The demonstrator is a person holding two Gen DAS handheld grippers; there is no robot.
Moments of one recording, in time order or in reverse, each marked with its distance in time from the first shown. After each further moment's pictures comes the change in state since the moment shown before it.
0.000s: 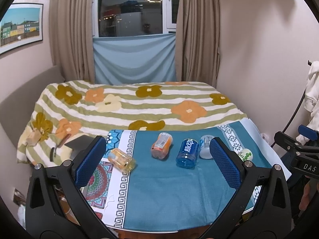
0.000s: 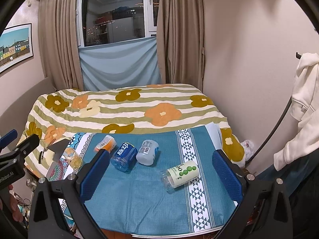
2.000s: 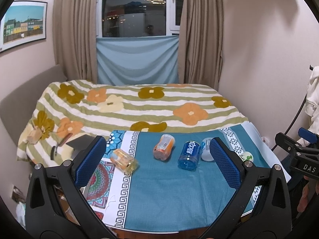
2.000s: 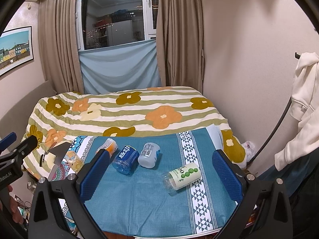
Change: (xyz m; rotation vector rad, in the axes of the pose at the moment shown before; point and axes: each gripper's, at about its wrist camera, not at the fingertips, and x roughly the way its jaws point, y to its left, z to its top) left arm -0.005 0.006 0.001 -0.027 -0.011 0.015; right arm 0.001 0.003 0.002 0.009 -0.016 0.009
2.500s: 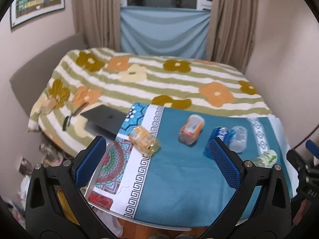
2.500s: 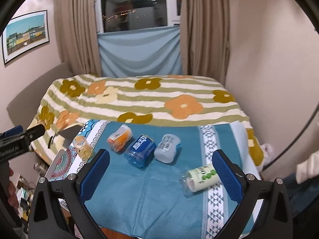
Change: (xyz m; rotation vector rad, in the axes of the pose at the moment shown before) left arm 0.071 0.049 -0.007 -0.128 0.222 0.162; right arm 0.070 0.029 -0.007 -0.105 0.111 0.156
